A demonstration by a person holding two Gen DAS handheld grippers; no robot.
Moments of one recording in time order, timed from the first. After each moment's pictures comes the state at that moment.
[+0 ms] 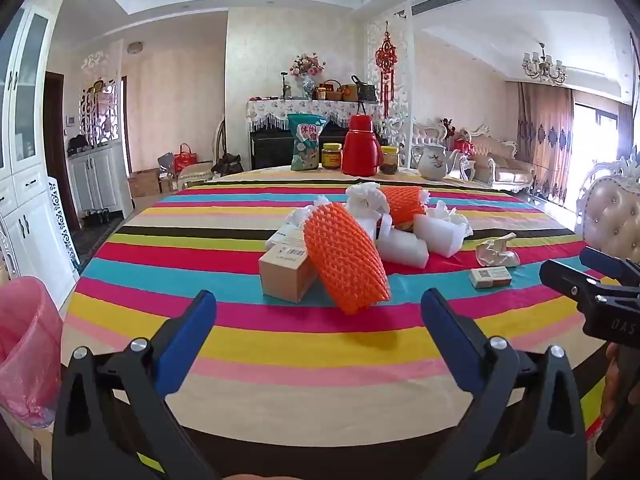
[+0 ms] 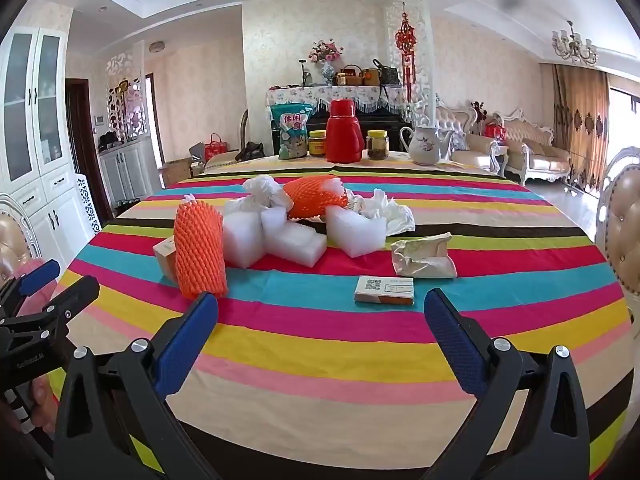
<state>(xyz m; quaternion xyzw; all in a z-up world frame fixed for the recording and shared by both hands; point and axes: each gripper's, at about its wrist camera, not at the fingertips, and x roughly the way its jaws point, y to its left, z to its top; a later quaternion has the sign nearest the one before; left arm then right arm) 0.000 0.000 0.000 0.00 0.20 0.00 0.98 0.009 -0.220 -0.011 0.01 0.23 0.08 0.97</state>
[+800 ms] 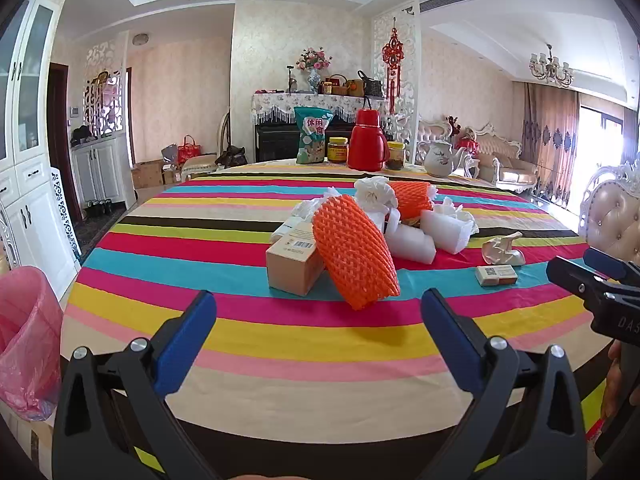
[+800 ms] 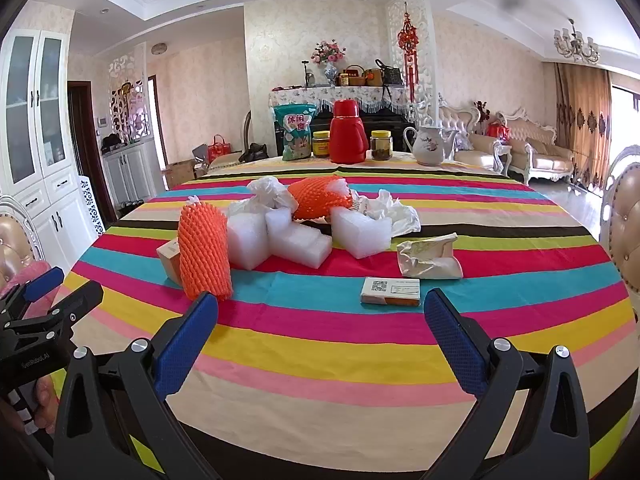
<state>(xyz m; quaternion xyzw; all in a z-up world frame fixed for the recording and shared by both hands) 0.004 0.009 -0.004 -0.01 0.22 0.00 0.98 0.009 -0.218 -0.011 0.02 0.23 0.08 0.97</state>
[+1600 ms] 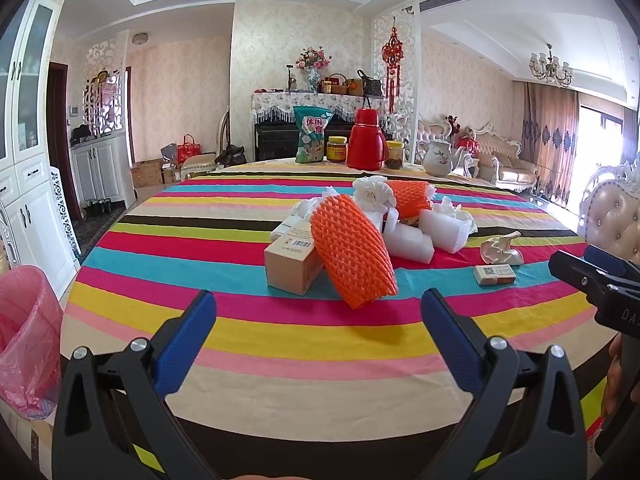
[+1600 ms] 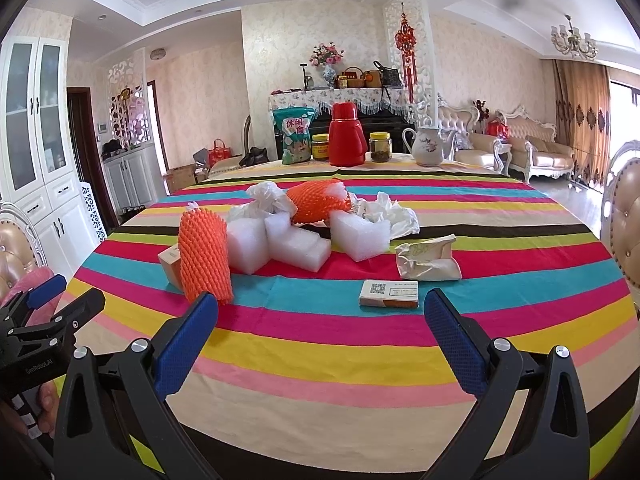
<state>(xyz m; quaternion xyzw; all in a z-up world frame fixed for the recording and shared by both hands) 0.003 0.008 -0.004 -0.01 0.22 0.00 0.98 0.009 -0.223 -0.007 0.03 0.23 0.09 0.97</state>
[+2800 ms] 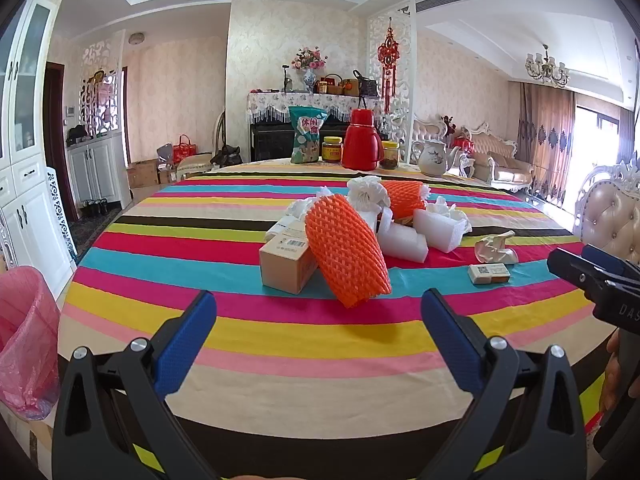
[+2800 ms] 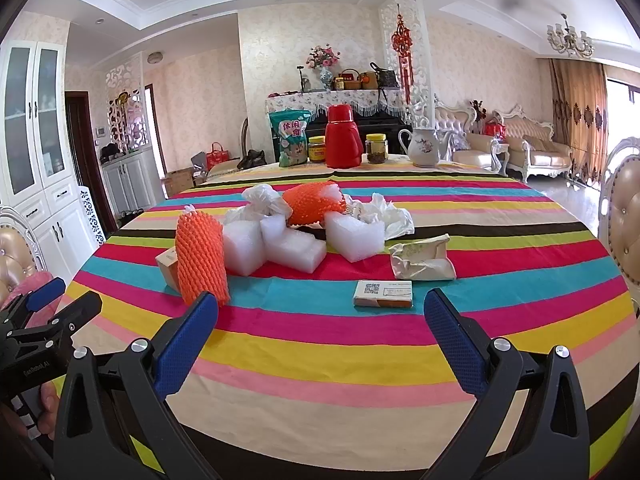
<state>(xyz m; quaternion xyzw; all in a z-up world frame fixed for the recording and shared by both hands) -0.001 0.005 -0.002 -0.01 0.22 0.00 0.98 0.004 -0.230 -0.004 0.03 0.23 0.08 0.97</state>
